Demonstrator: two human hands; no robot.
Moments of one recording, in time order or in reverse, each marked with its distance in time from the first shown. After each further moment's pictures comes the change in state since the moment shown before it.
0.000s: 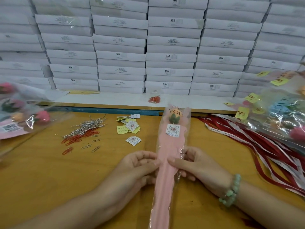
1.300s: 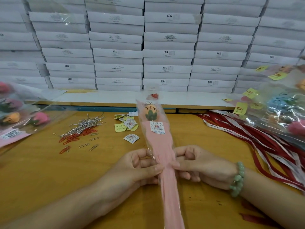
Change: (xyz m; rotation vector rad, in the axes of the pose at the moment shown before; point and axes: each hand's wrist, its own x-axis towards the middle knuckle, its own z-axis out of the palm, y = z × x) left_hand 0.001 0.004 -0.002 0.040 -0.150 -0.041; right_hand -0.001 -0.005 -0.017 0.161 -0.325 0.153
